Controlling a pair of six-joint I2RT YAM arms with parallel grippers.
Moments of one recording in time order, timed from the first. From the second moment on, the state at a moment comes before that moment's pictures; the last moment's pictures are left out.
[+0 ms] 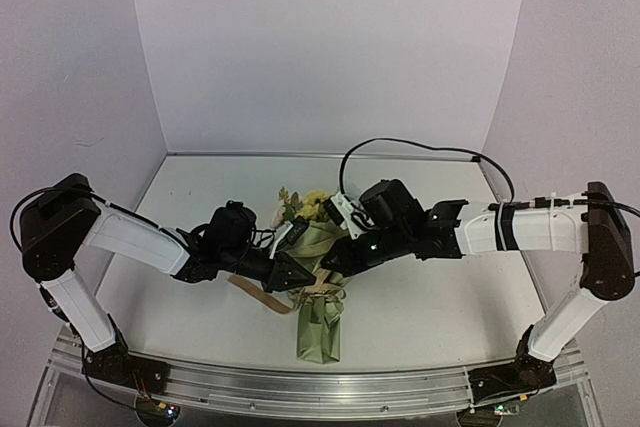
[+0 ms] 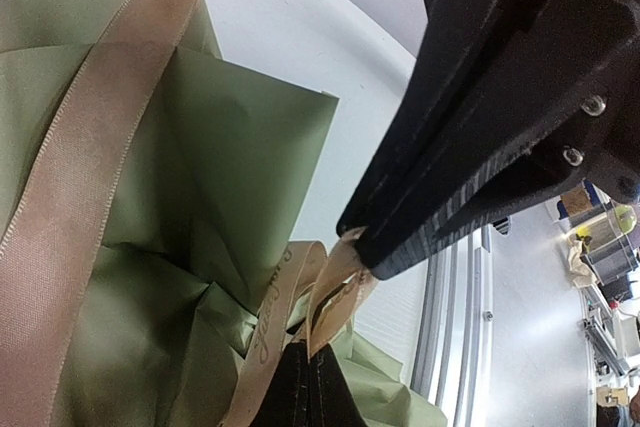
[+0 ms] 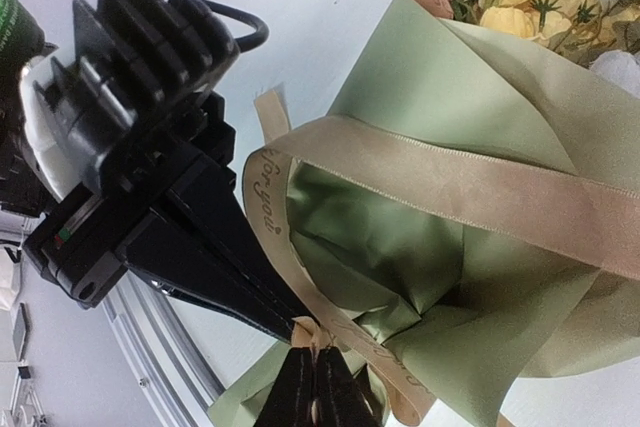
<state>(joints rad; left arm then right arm) -0.88 1.67 0.72 0.44 0.63 -0.32 0.97 1.63 1.08 -0.19 -0.23 0.47</state>
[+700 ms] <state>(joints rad) -0.88 1.45 0.75 0.28 0.31 -0.42 1.00 1.63 1.08 -0.21 -0.10 0.60</state>
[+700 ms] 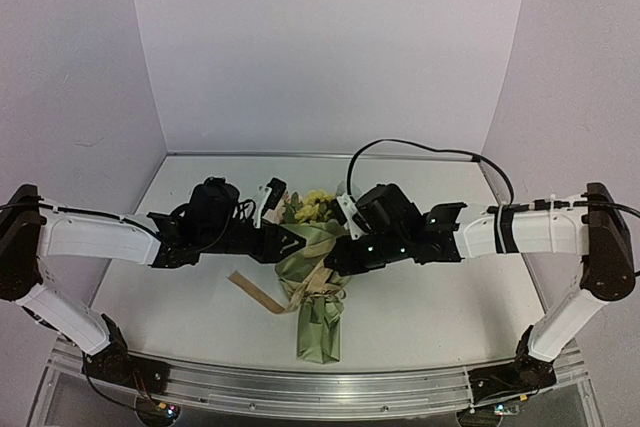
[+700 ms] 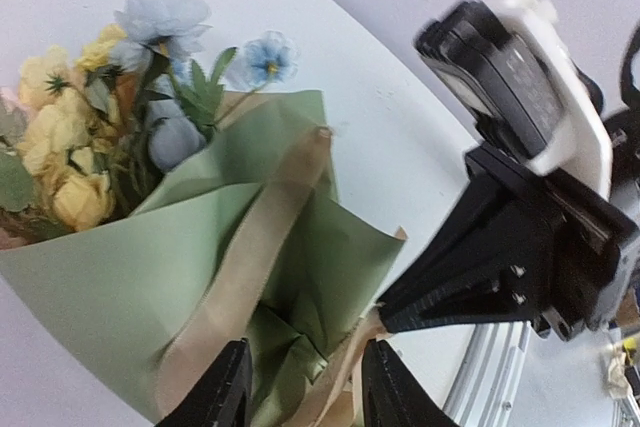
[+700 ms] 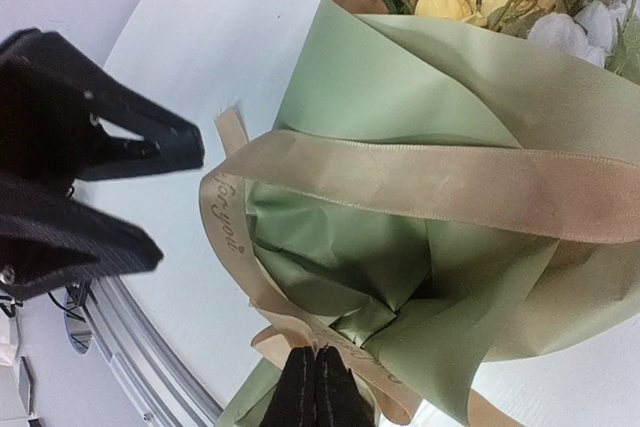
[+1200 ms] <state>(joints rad) -0.91 1.53 0.98 -0.21 0.02 -0.32 1.00 1.63 1.09 -0.22 -0.06 0.64</state>
